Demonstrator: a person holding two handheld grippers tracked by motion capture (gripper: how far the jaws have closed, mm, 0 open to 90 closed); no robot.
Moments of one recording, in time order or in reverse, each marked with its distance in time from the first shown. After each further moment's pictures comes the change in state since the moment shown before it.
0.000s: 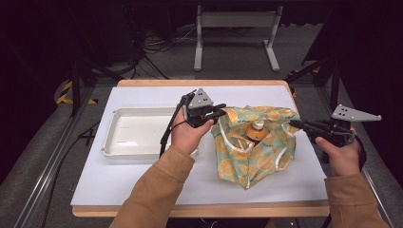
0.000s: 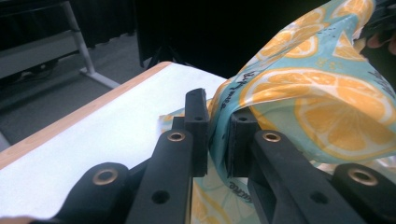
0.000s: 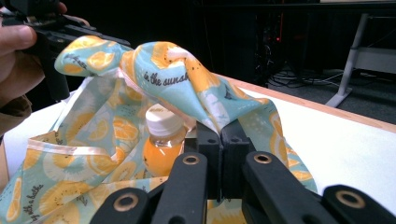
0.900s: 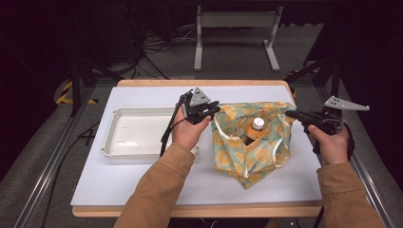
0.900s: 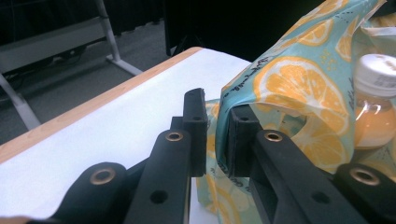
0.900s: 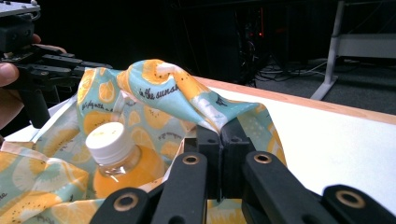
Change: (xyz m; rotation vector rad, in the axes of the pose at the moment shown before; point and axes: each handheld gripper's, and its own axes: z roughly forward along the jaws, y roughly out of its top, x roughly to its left) left arm 0.022 -0.020 0.020 0.042 0.100 -0.031; right arm -0.028 -0.002 0.028 -0.003 -0.061 0.093
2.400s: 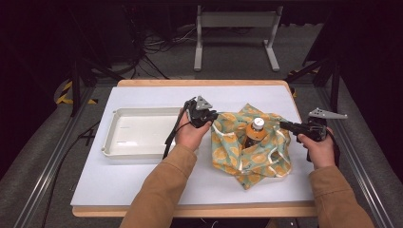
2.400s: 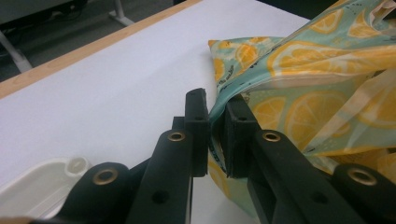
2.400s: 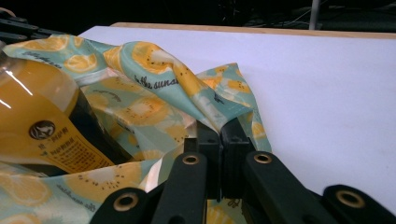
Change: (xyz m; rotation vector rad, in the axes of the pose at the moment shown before) left arm 0.010 -0.034 0.035 0.154 0.033 -0.030; right arm -0.030 -0.057 0.028 0.148 -0.076 0.071
